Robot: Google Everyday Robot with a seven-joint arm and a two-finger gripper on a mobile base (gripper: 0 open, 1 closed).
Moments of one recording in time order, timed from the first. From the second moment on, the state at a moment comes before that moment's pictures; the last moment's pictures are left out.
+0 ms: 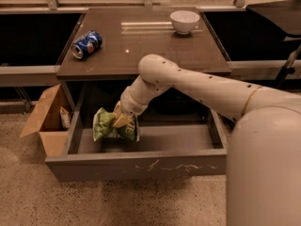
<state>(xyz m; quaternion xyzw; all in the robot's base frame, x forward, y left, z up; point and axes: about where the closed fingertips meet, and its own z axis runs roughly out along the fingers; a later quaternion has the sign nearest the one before) 0.613 0.120 0.673 -0.74 0.58 0.22 0.24</state>
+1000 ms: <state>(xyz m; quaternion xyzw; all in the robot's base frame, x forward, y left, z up) 0.608 0.050 0.757 -0.73 0.58 0.18 0.31</state>
